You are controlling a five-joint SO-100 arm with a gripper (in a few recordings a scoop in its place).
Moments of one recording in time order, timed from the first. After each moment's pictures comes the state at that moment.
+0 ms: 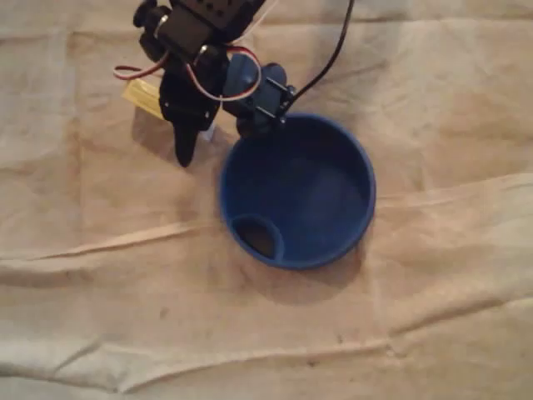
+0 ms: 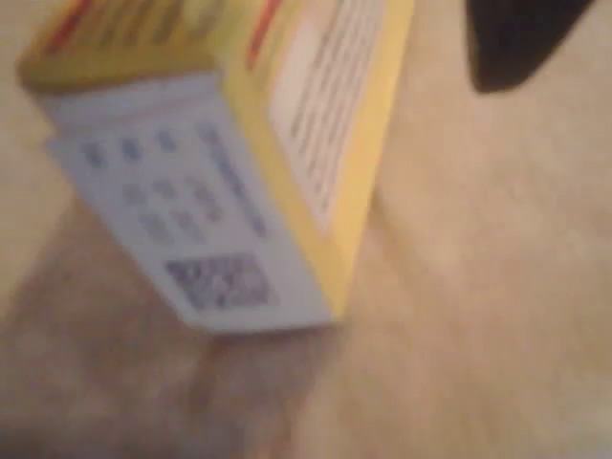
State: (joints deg) arm 35.3 41.0 32.4 91.1 -15.2
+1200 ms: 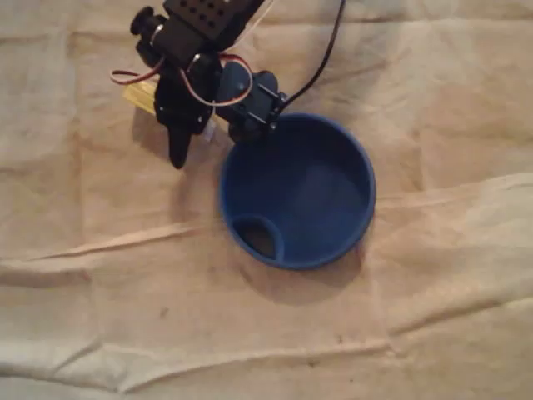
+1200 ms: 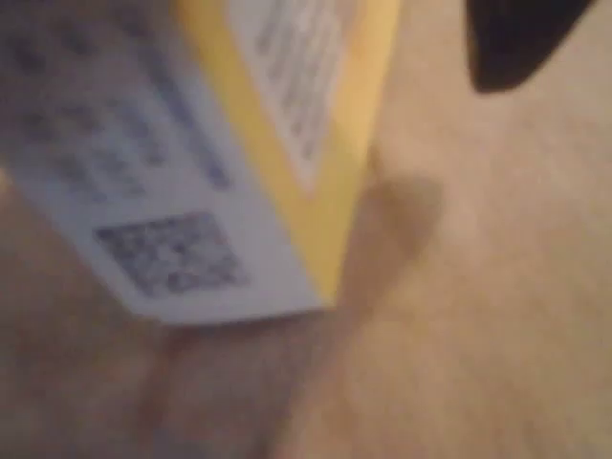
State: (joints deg) arm 36.7 36.4 32.0 86.5 -15.2
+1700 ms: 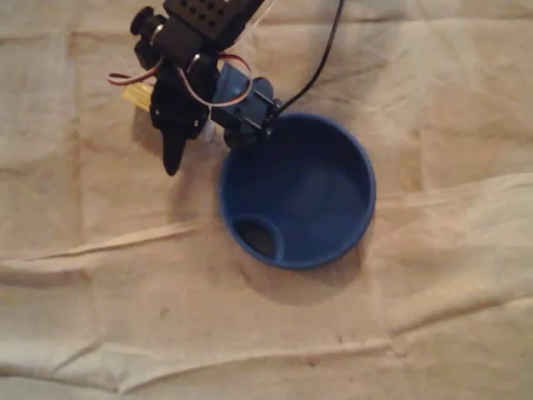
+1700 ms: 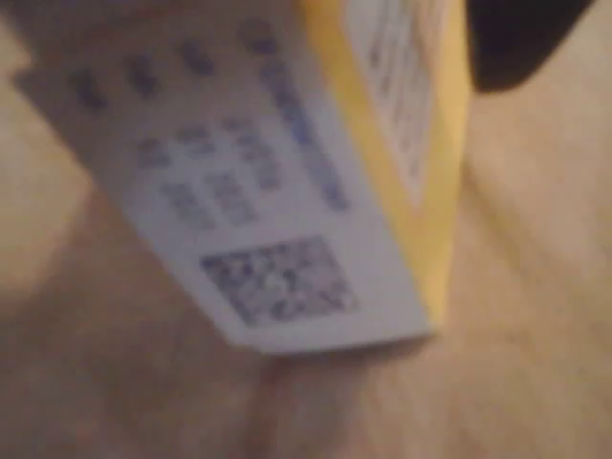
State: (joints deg) arm 36.7 36.4 32.0 82.9 -15.2
